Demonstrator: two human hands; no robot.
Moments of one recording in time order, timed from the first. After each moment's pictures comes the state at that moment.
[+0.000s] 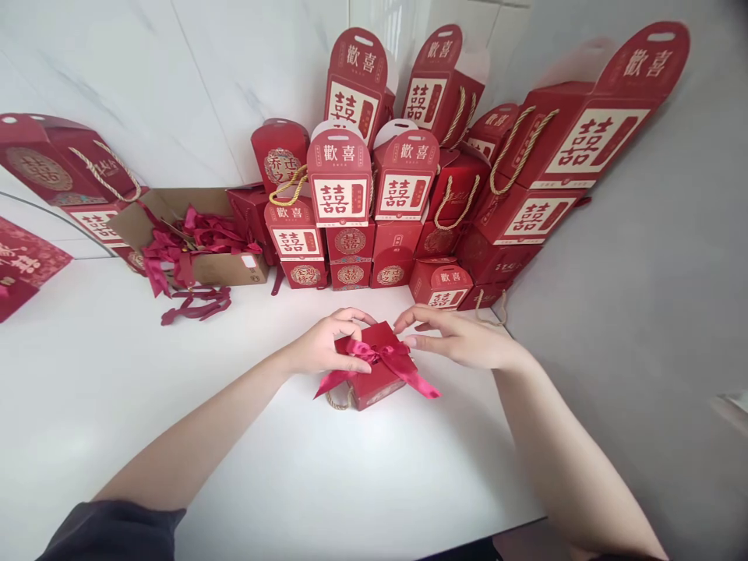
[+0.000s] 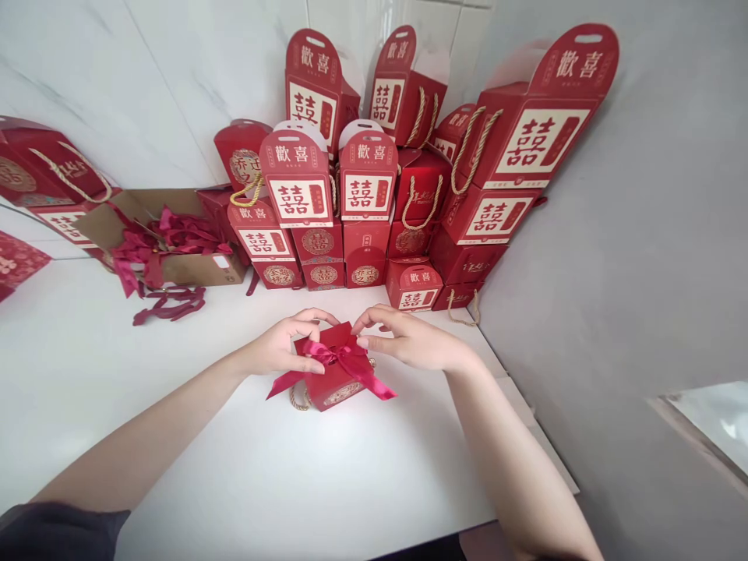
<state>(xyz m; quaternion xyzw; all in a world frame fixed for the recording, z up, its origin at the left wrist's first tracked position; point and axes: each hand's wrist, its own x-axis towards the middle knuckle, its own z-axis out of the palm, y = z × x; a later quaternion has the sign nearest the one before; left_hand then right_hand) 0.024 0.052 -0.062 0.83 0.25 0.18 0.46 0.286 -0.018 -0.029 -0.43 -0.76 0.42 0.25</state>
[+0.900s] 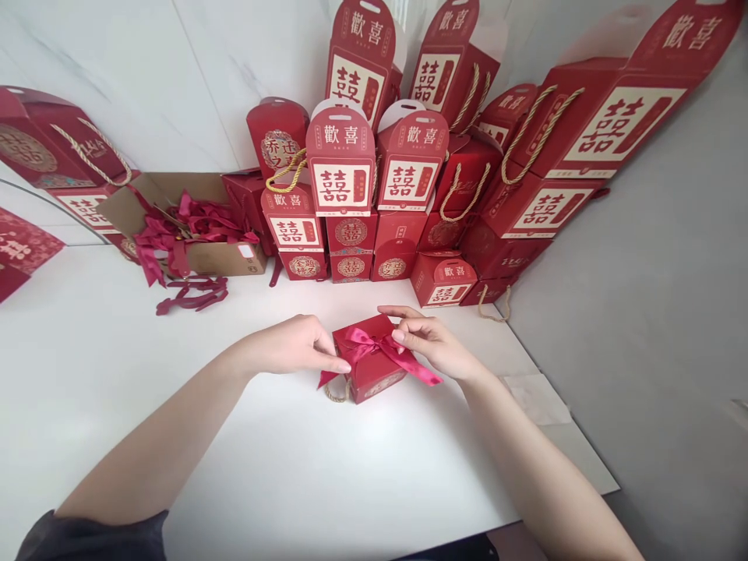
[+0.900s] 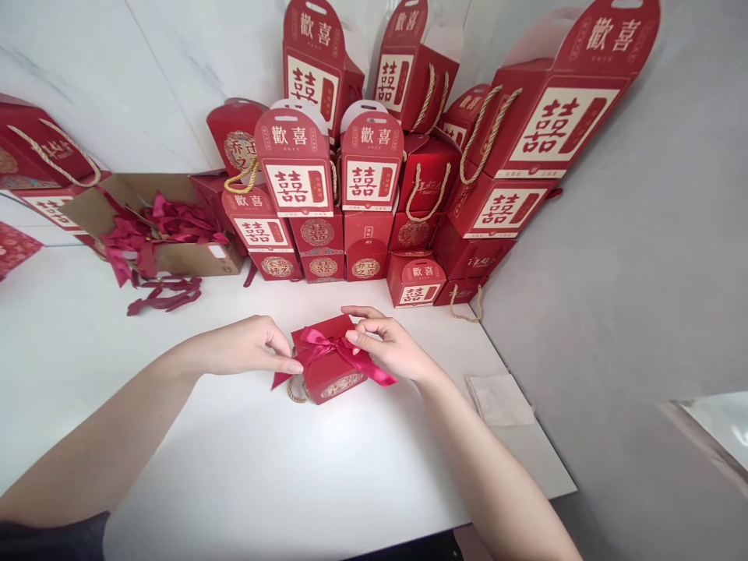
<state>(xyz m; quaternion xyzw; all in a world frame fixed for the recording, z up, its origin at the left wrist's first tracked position) 0.000 0.042 -0.014 0.80 0.39 -0.09 0.45 0.257 -0.019 -0.077 -0.42 -0.63 0.50 0.41</state>
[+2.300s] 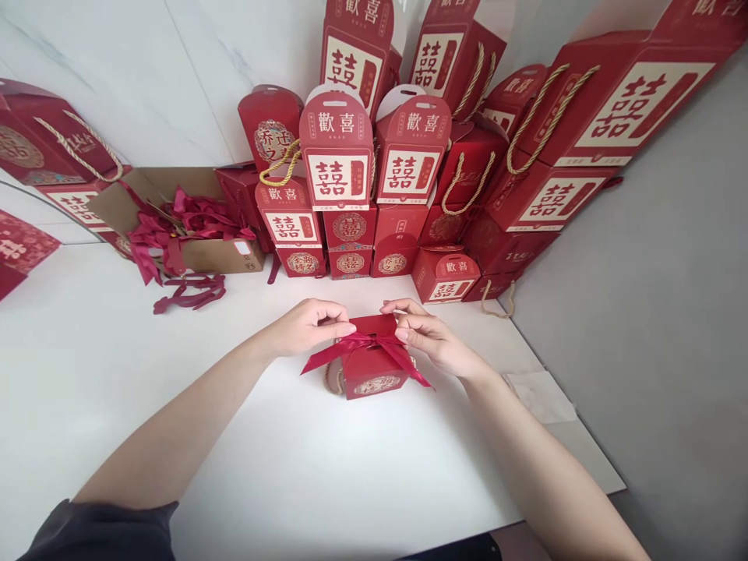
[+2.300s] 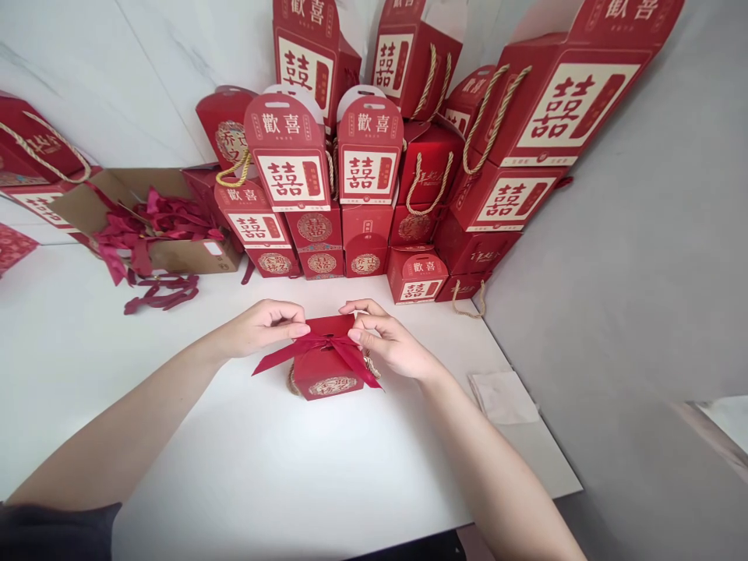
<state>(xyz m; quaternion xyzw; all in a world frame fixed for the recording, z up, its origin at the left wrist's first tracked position) 0.014 0.059 -0.045 0.80 0.32 0.13 0.49 0.263 -0.012 -0.091 -0.37 -0.65 0.51 0.43</state>
